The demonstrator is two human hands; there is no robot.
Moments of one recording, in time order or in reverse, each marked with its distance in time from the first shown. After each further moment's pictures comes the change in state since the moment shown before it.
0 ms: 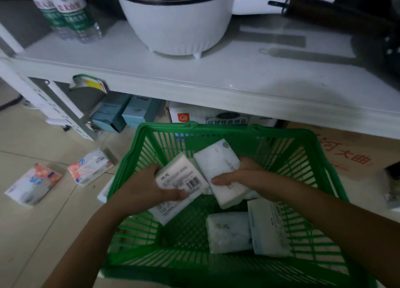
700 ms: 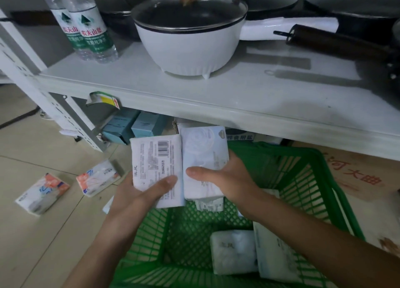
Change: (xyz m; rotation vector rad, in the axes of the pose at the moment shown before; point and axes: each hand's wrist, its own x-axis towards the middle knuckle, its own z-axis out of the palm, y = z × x) left_hand -0.045 0.020 -0.003 -0.786 0.335 0.183; right_hand -0.029 -0.065 0.057 0.296 0.099 -0.381
